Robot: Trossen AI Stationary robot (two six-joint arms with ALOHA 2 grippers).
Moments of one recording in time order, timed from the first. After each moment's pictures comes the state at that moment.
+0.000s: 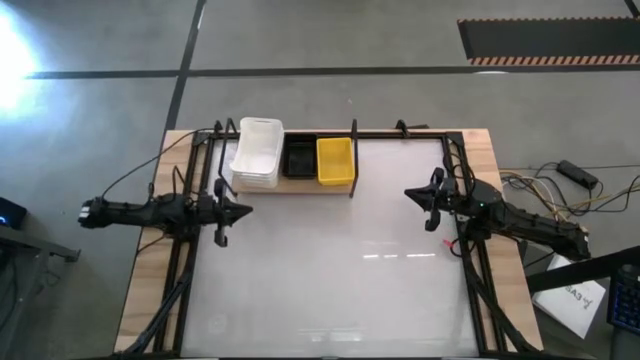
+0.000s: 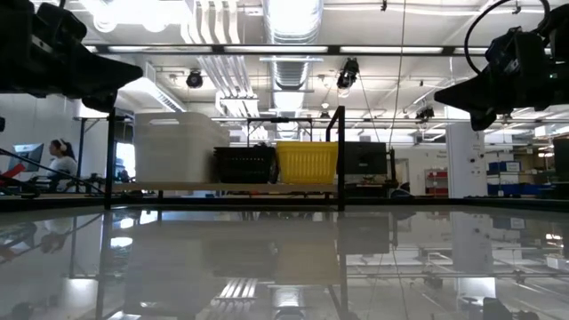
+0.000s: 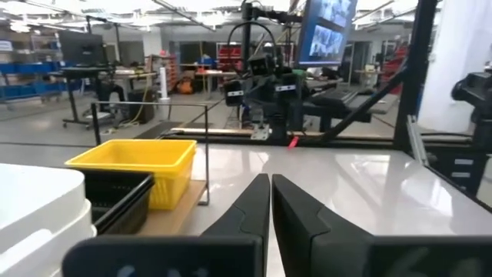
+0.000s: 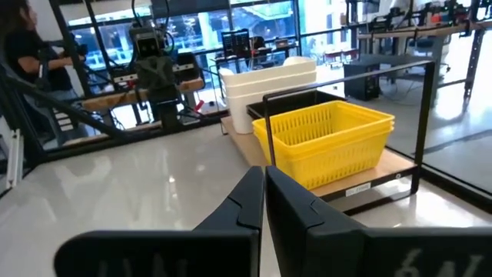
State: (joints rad) left arm -0.10 0.04 0.01 0.06 -0.20 0.00; right arm -0.31 0.07 0.01 0.03 -0.08 0.13
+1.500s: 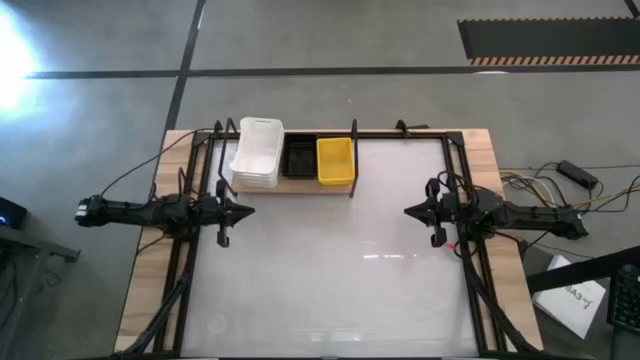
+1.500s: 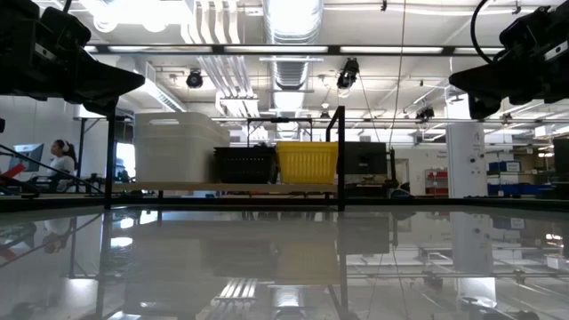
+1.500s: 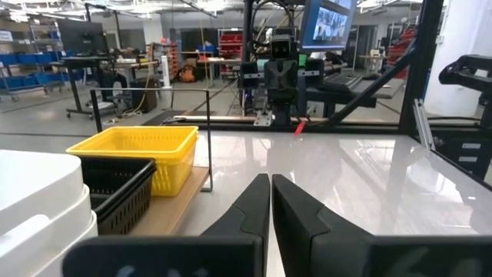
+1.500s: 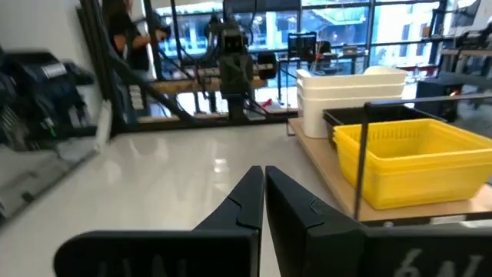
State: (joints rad) left arm -0.10 0.10 0.00 0.07 -0.21 0.01; right arm -0.04 0.04 0.01 0.02 -0.05 0.05
